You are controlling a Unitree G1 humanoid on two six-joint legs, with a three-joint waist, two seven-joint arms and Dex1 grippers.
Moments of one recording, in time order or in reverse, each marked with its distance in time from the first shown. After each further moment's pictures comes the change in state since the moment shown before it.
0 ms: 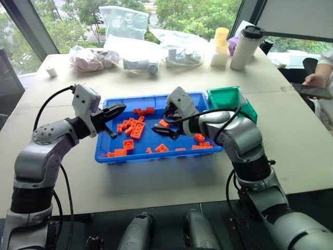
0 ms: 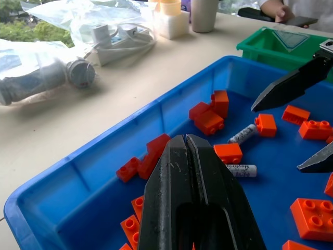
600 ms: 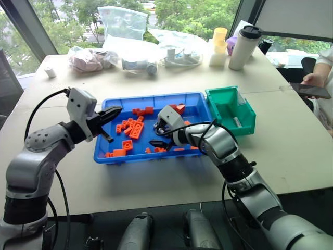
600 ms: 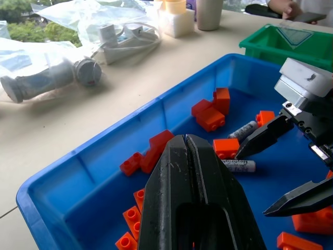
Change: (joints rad) left arm 0.063 0.010 0.041 -0.098 -0.021 0.043 0.046; right arm 0.012 0.045 0.109 0.315 -0.041 -0.217 0.006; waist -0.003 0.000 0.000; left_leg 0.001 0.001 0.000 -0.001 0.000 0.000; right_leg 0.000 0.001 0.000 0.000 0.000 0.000
